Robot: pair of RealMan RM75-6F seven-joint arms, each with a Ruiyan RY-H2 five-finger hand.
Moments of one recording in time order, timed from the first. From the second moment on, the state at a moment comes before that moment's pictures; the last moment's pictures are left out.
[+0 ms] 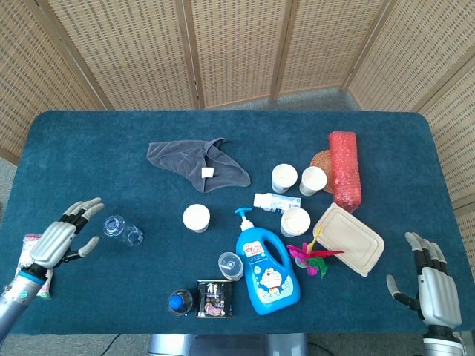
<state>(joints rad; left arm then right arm) -0.34 -1.29 0.10 -1.23 1.64 1.34 -0.54 -0.06 -1.14 0.05 -1.98 -1.40 1.53 -0.10</state>
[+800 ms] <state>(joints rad) -0.25 -0.99 0.09 -1.63 1.64 1.47 -0.34 -0.04 -1.11 0.06 -1.97 -1.37 1.51 -0.19</state>
